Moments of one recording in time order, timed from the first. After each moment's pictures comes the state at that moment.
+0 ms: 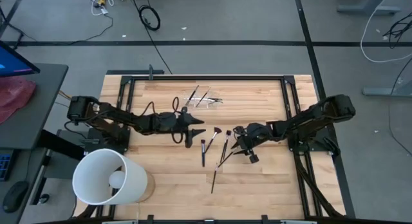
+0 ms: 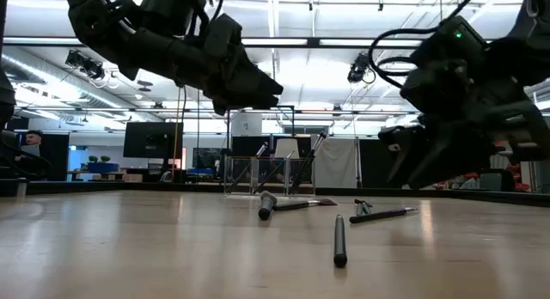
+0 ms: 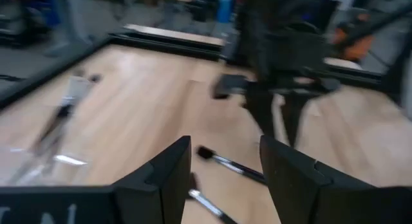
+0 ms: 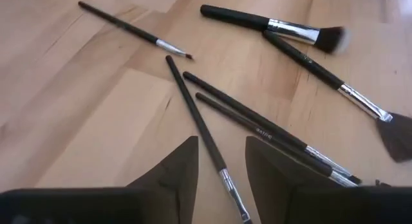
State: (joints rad) left arm 0.00 1.53 0.59 0.69 -0.16 -0.16; right arm 0.07 1.50 0.35 0.48 -0.24 -0.23
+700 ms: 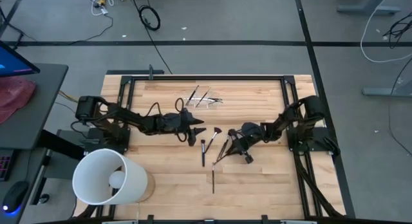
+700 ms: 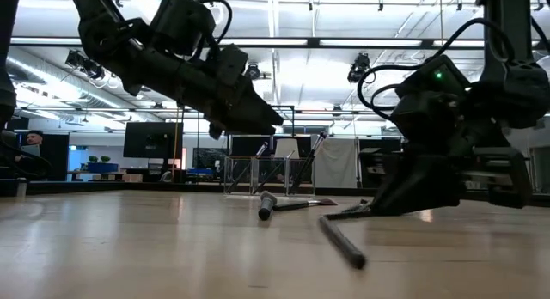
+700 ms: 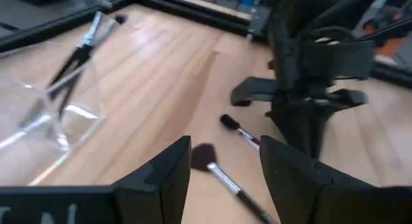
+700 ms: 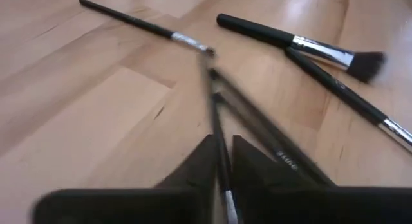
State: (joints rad) left arm 0.02 1.63 0.59 0.70 -0.19 -0.29; right arm -0.01 1.89 0.34 0.87 -0.39 -0.38
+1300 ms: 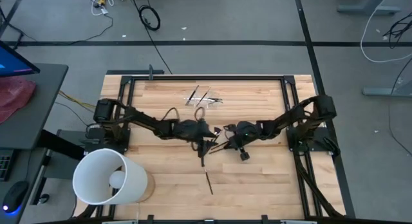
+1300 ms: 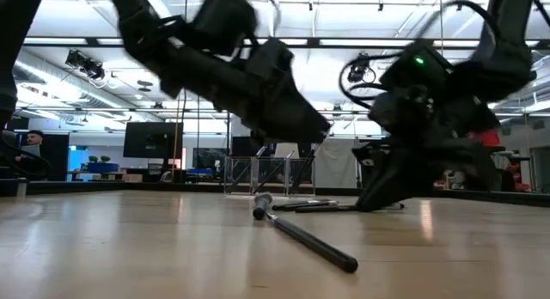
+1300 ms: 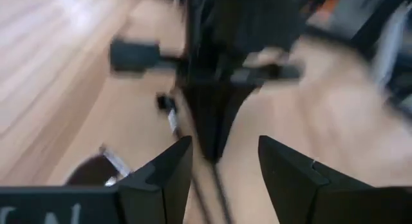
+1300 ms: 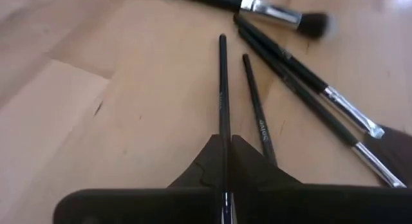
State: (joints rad) left arm -0.04 1.84 0.86 0.56 0.00 -0.28; right arm 0.00 1.72 0.48 0.50 -0.22 -0.32
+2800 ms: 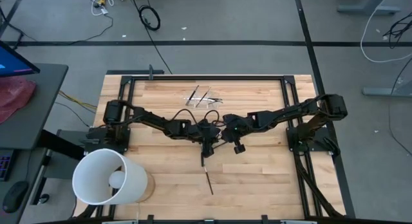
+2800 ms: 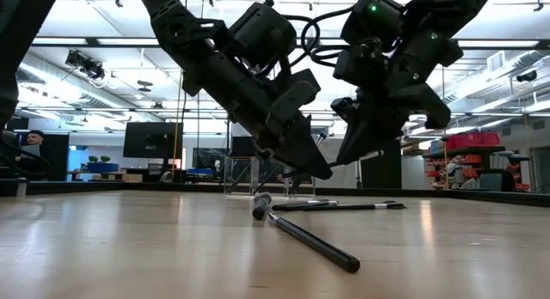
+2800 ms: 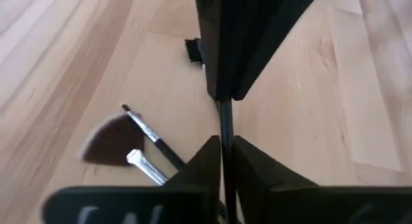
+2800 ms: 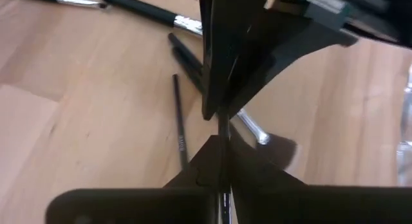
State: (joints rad) left arm -0.04 1.96 1.06 0.22 -0.08 -0.24; right arm 0.01 1.59 0.84 -0.18 -0.04 -0.38
